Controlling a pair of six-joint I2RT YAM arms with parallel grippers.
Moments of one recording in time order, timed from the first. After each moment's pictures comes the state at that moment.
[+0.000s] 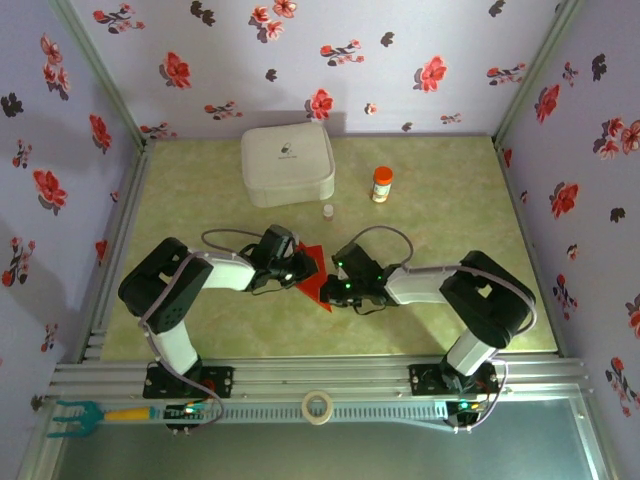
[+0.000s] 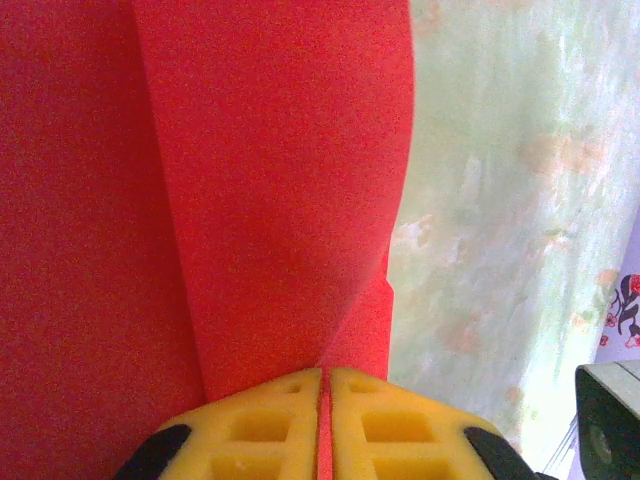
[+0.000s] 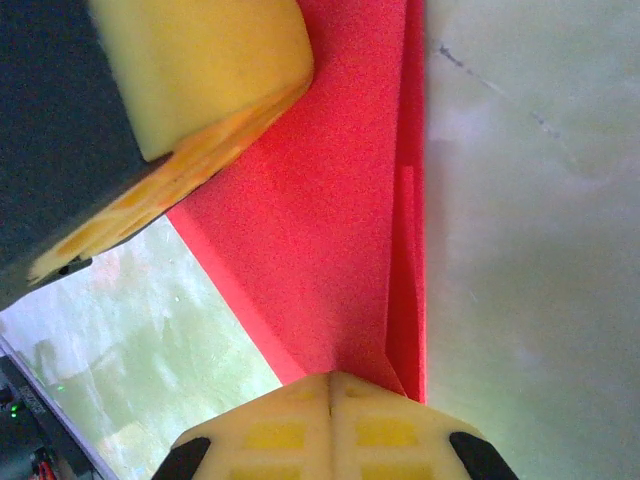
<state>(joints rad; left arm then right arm) -0.69 1.76 0.70 0.25 0.35 -1.07 0.85 1.63 0.64 0.06 -0.36 0.92</state>
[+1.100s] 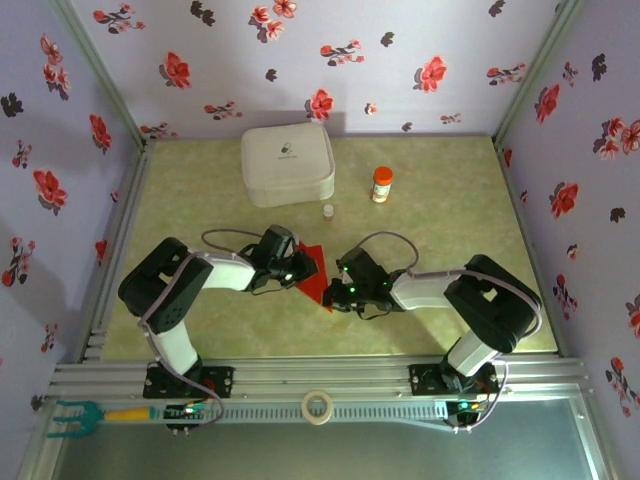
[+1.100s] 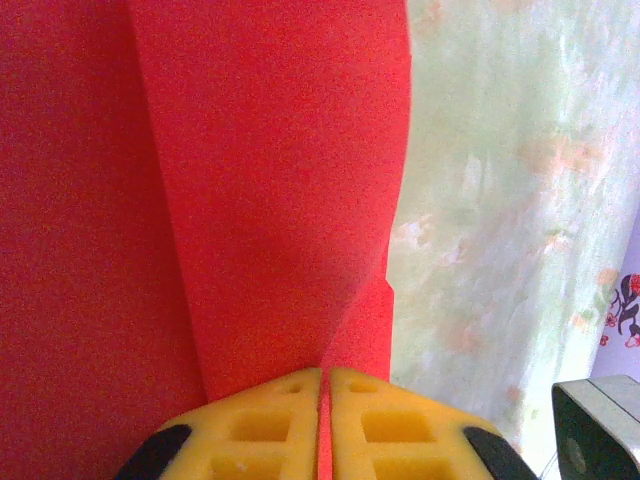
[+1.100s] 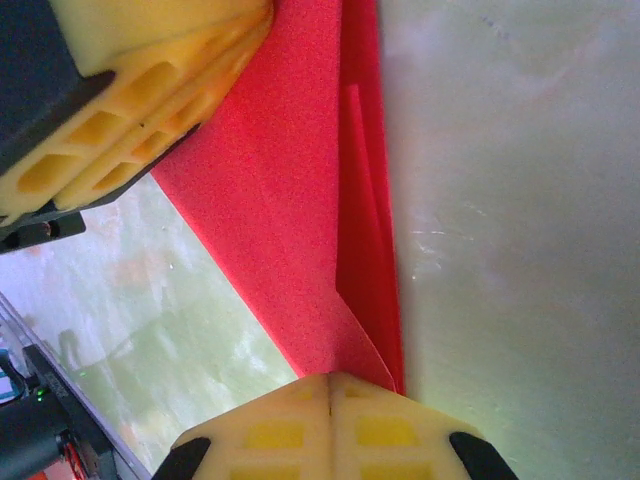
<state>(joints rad) -0.69 1.76 0.70 0.25 0.35 -1.07 0.85 1.60 0.57 0.13 -0.39 0.98</state>
